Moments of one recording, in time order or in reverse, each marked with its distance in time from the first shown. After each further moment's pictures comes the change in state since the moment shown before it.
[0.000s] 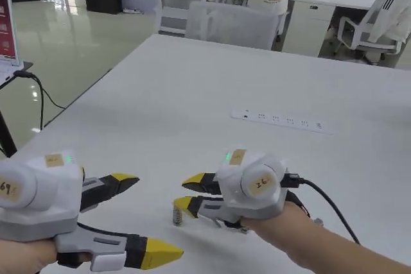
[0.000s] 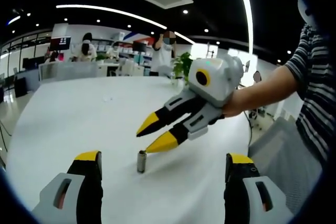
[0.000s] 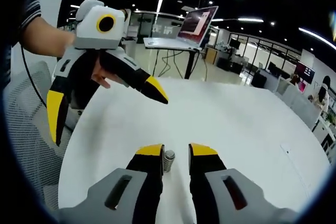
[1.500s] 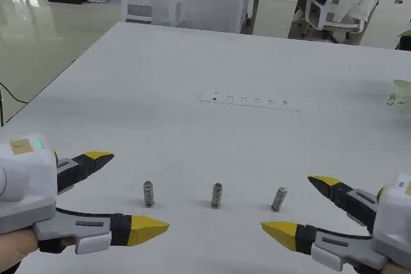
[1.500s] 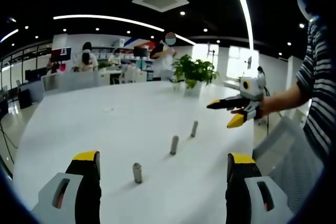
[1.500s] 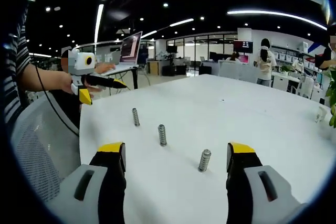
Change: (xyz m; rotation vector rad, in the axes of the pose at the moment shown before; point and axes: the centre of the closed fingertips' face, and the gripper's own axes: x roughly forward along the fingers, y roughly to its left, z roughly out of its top) left arm 0.007 -0.017 0.018 0.068 -0.028 0.055; right arm -0.206 -0.015 -0.097 0.381 -0.121 -0.401
